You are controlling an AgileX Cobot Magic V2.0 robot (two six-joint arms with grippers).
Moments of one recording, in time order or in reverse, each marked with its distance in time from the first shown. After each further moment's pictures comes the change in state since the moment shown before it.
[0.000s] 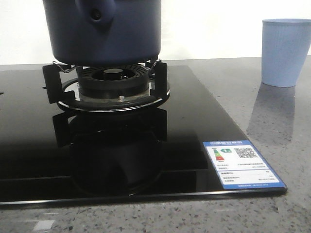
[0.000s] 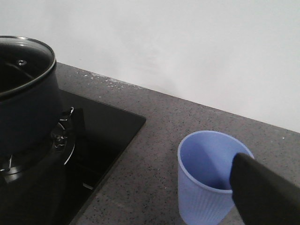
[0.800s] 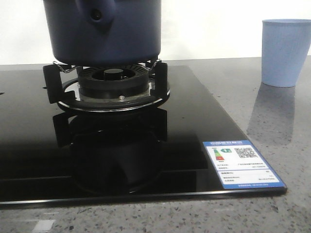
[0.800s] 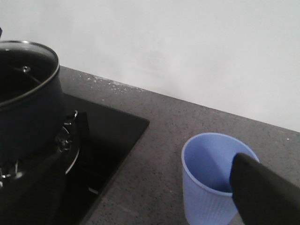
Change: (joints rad) left arm 0.002 -0.147 -0.002 0.082 0.018 0.000; right arm 0.000 0.000 0.000 0.043 -0.009 0.002
